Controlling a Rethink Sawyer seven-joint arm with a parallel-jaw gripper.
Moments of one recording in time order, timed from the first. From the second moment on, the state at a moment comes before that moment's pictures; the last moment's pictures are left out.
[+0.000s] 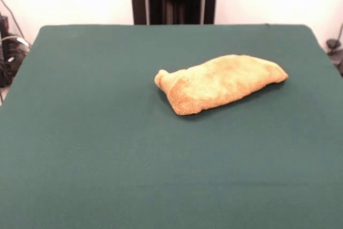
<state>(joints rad) -0.16 -1.04 0.00 2.02 0.00 0.52 1.57</state>
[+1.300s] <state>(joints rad) -0.39 -0.81 0.11 1.93 -0.18 0.25 1.57</state>
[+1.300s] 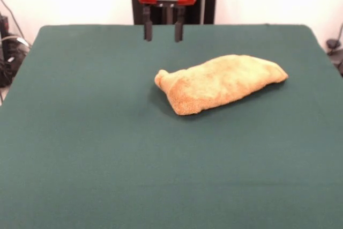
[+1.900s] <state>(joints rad) -0.46 -0.77 0.18 1.90 -0.30 0.24 1.57</state>
